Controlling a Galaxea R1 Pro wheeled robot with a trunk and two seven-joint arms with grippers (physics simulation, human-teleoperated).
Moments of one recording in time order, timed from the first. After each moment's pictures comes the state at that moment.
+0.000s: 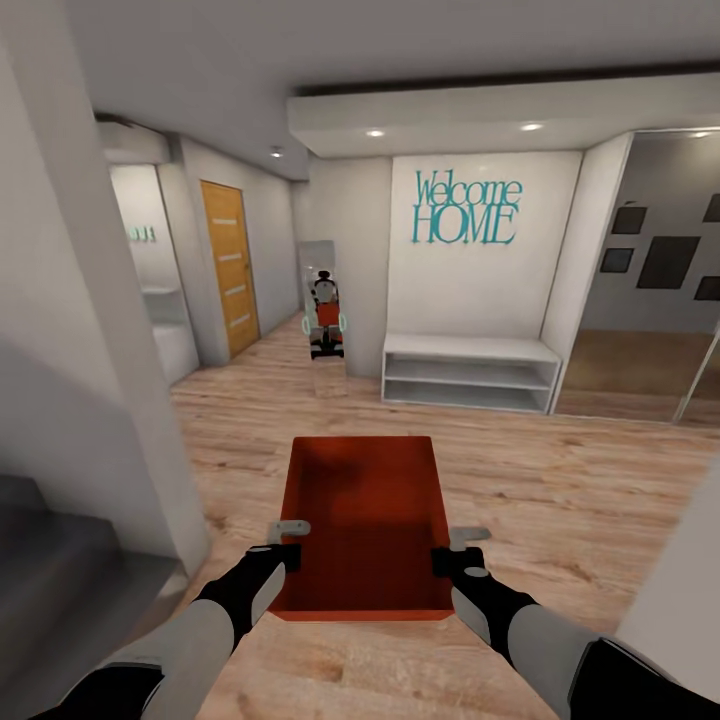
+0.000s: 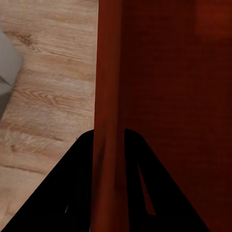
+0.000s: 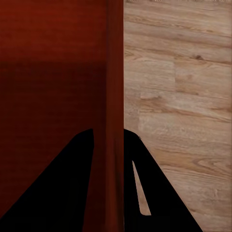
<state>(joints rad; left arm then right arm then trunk) -0.77 -0.14 0.00 -0.26 0.03 0.22 0.21 -0.80 0.05 0.88 -0.11 -0.81 -0.10 -0.21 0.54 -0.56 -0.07</state>
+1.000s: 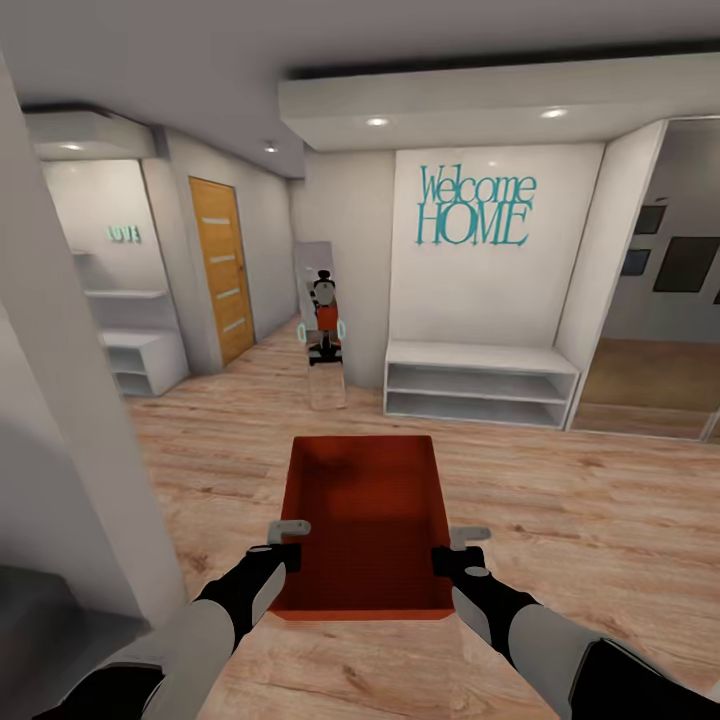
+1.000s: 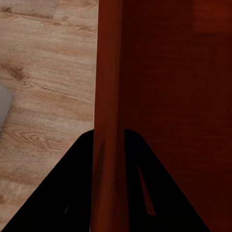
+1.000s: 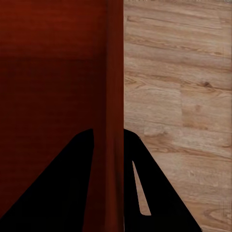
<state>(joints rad) -0.77 -0.14 0.00 -0.26 0.02 0.21 0.21 -0.80 0.05 0.88 -0.12 -0.81 -0.10 -0.21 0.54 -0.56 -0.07</state>
